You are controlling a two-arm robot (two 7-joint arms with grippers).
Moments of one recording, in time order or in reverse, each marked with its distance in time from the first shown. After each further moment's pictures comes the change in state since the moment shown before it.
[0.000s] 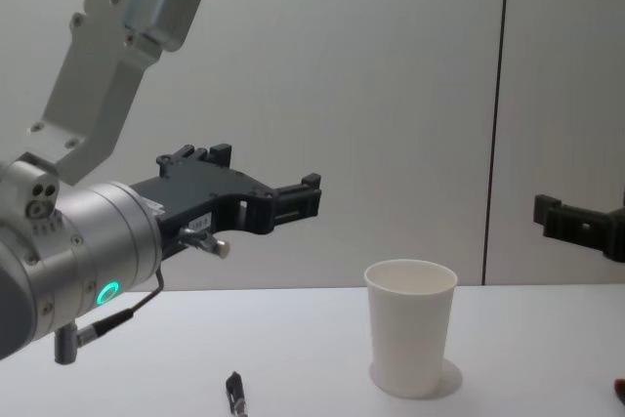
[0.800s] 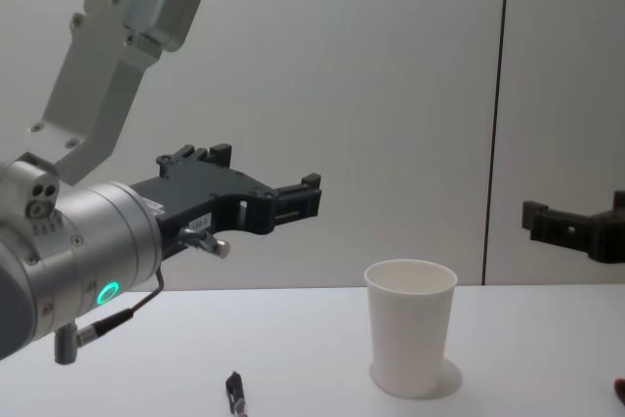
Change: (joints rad) left arm 0.000 0.000 0.000 0.000 0.000 0.000 0.000; right arm 0.018 -0.026 -0.007 -0.009 0.004 0.079 -0.023
